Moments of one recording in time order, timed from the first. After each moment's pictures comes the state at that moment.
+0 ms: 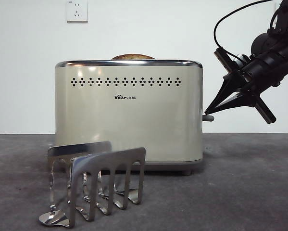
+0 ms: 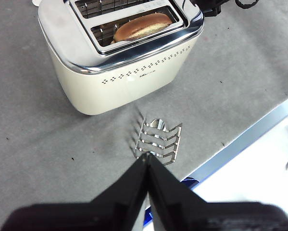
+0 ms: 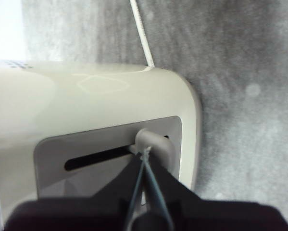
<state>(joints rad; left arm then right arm) -0.68 0.90 1.46 -1.32 0.03 -0.22 0.09 1.86 1.32 -0.62 -0.84 0.29</state>
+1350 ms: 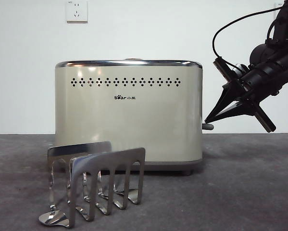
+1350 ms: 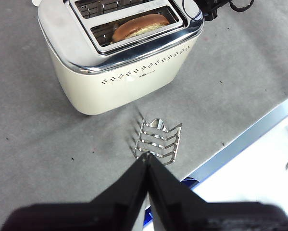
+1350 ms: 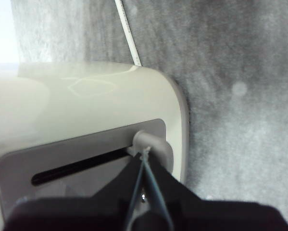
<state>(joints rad) -0.68 0.90 1.46 -1.32 0.03 -0.22 0.09 1.92 1.34 -0.63 -0.84 0.28</state>
